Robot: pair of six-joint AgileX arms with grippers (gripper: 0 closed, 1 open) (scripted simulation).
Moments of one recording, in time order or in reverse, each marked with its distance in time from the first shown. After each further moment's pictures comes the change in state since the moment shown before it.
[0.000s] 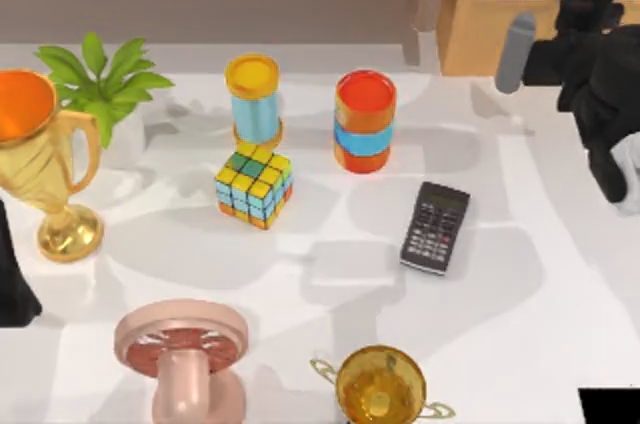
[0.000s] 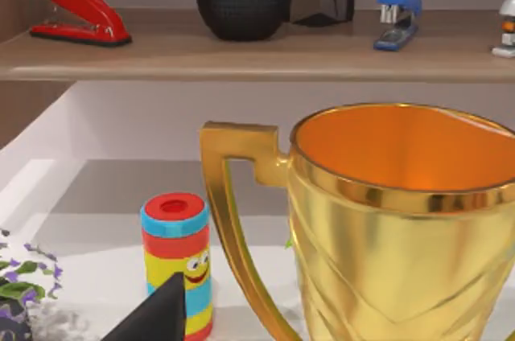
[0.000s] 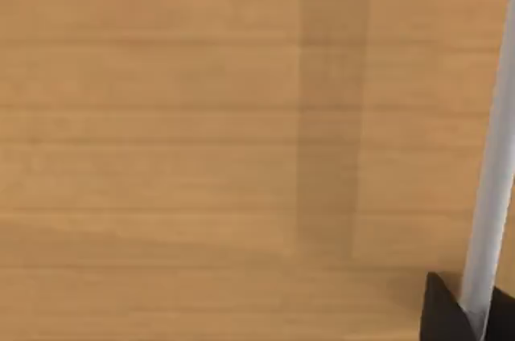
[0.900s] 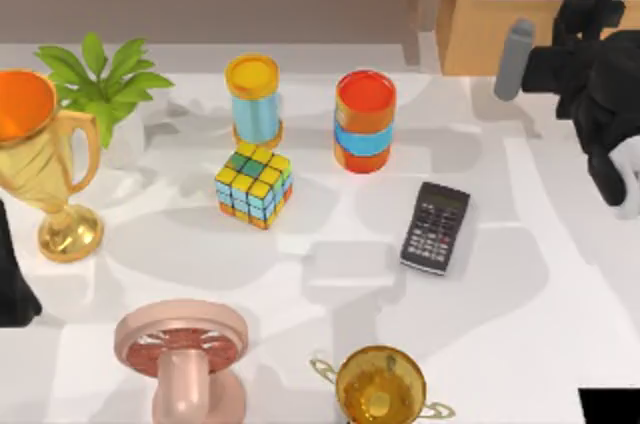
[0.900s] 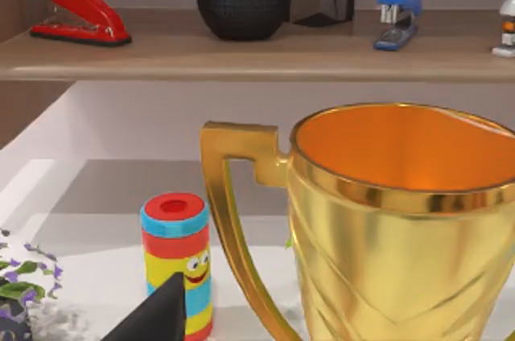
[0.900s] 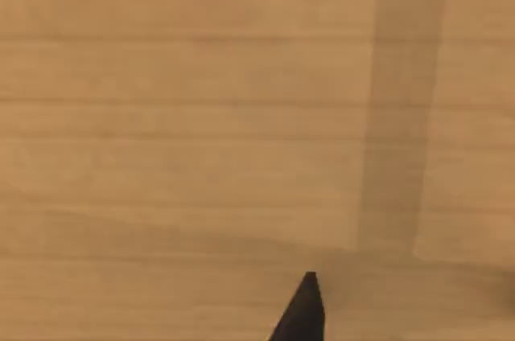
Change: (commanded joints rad) left arm 0.000 0.000 0.000 0.000 0.000 0.000; right arm -0.003 0.008 0.009 -0.009 -0.003 0.000
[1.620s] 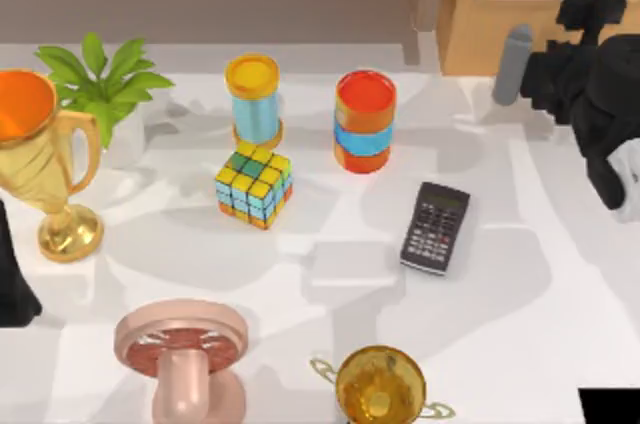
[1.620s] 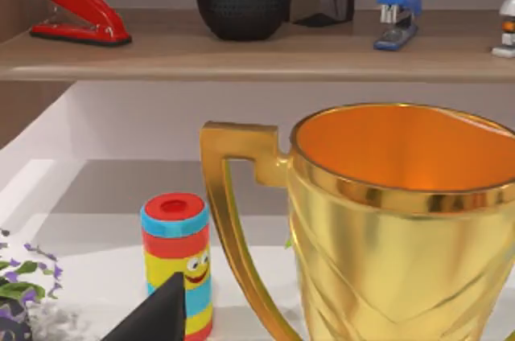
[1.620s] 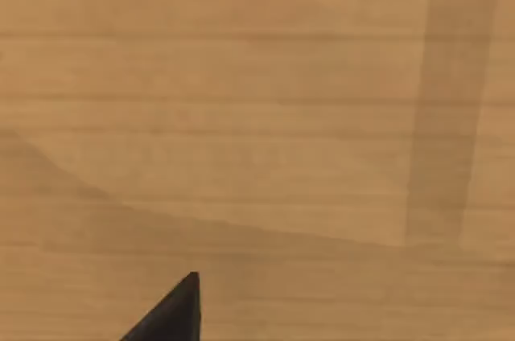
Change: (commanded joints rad) left arm 0.000 0.000 0.000 0.000 0.000 0.000; right arm 0.007 0.006 -0.038 -0.008 0.002 0.008
